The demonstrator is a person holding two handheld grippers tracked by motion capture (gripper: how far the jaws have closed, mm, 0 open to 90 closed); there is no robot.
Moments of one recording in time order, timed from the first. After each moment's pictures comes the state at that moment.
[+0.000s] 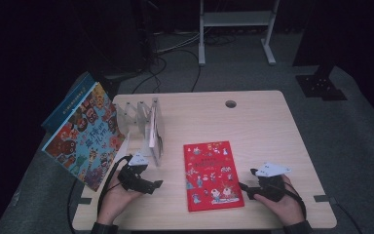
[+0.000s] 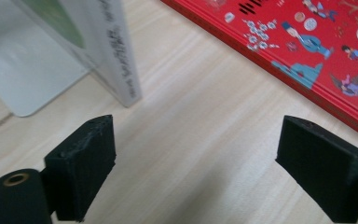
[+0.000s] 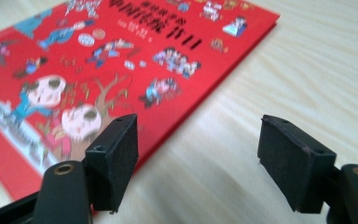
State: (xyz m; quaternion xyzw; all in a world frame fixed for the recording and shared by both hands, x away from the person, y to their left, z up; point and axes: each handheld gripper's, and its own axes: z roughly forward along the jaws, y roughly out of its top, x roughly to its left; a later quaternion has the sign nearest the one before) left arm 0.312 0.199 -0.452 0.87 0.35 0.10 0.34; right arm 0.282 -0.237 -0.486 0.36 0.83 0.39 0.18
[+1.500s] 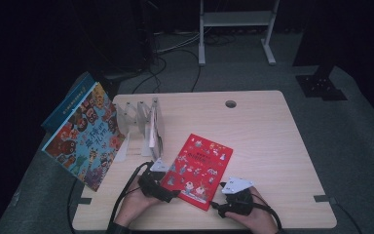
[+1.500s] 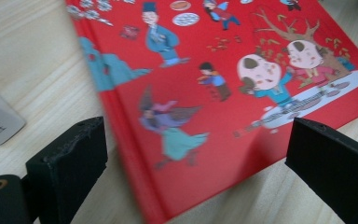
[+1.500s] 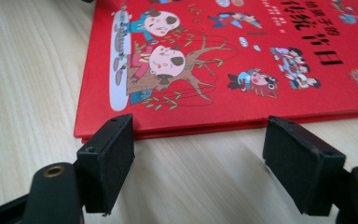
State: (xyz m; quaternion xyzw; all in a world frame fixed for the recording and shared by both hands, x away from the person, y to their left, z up) left arm 0.313 0.153 -0.482 0.88 0.32 0.05 0.34; right arm 0.259 -0.145 -0.502 0.27 0.87 0.39 0.14
